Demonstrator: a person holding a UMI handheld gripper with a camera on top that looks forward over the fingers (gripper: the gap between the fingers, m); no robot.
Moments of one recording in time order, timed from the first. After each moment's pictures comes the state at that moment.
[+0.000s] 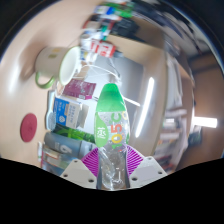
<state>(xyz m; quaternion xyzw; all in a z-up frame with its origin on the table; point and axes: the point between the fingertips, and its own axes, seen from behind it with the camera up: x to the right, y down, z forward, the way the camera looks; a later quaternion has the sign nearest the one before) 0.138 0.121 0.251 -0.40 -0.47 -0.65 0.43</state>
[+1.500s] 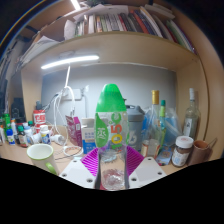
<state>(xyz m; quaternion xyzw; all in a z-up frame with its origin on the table) 0.192 0.159 0.109 -0.73 0.04 -0.04 0.68</state>
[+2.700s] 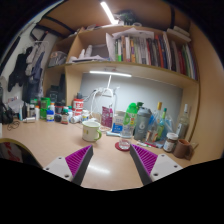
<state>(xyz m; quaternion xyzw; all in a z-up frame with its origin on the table) 0.107 -0.099 0.118 -0.75 -0.10 -0.03 0.65</state>
